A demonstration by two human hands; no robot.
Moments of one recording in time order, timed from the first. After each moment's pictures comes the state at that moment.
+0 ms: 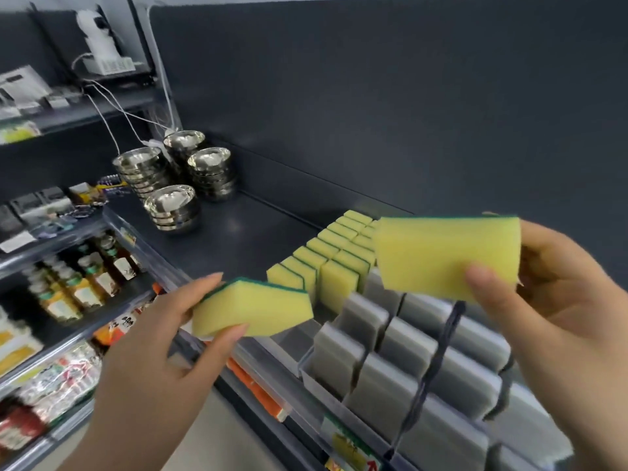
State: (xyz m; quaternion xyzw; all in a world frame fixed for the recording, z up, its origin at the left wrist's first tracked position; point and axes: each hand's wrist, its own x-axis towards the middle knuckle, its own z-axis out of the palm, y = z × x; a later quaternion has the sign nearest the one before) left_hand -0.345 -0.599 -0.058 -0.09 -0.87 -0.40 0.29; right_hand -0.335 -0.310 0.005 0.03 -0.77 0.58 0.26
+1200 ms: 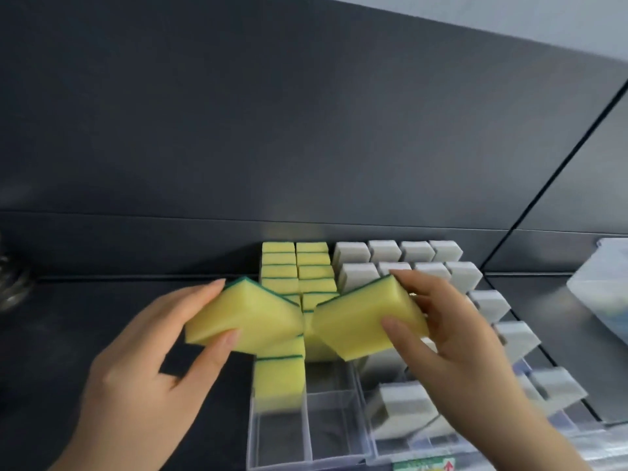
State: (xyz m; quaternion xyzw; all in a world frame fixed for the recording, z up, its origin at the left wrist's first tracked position) left_hand -0.585 -0.645 -0.065 -0.45 -0.71 -0.51 0.18; right_hand -0.408 -0.455 -0.029 -0.24 -0.85 0.35 0.32
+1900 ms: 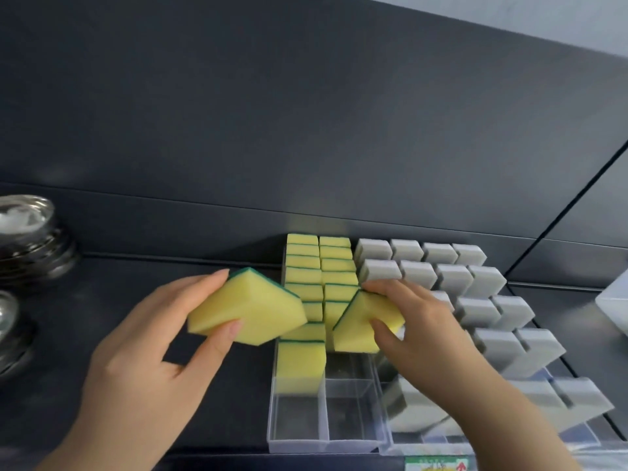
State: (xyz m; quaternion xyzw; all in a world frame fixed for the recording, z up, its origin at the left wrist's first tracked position) left_hand -0.576 -0.673 -0.060 -0.43 -0.73 -0.50 0.20; right_hand -0.436 -0.452 -0.047 -0.19 -0.95 0.19 0.17
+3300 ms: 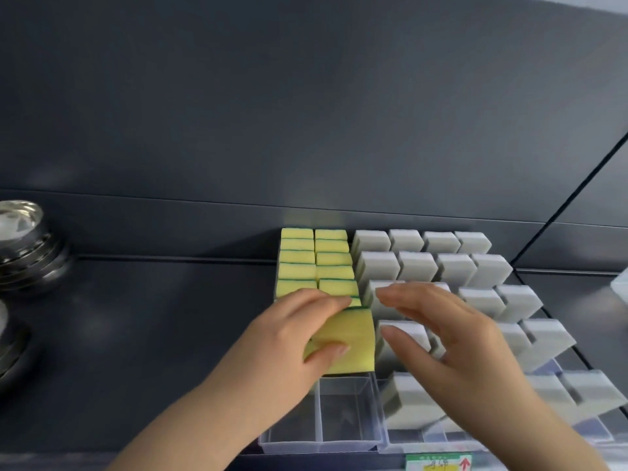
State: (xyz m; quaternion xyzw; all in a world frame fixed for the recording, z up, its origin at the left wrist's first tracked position) left_hand -0.552 -0.593 -0.073 -0.56 -0.72 -0.40 0.00; right_hand -0.408 -0.456 -0.038 -0.14 -0.88 0.33 0.30
